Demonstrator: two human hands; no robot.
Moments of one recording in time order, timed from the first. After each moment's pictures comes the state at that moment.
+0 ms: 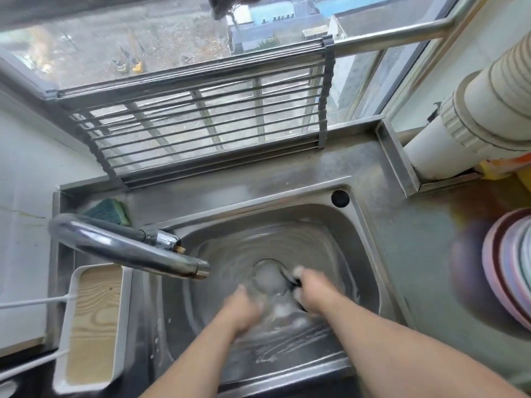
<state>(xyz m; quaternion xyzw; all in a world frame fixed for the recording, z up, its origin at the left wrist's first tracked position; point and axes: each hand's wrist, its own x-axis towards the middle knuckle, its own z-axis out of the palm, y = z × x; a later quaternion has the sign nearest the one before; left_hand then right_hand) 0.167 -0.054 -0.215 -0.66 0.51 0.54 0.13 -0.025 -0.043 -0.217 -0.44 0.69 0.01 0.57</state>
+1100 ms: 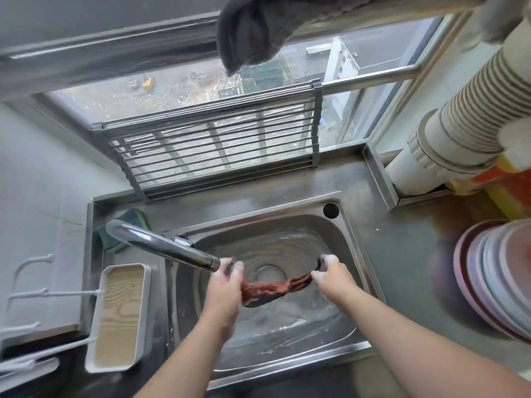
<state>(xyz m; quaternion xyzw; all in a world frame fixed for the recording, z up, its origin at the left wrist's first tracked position) 0.156 -0.068 -0.112 -0.71 0.30 0.56 -0.30 -0.076 -0.044 -0.193 -0.34 0.80 -0.08 0.49</state>
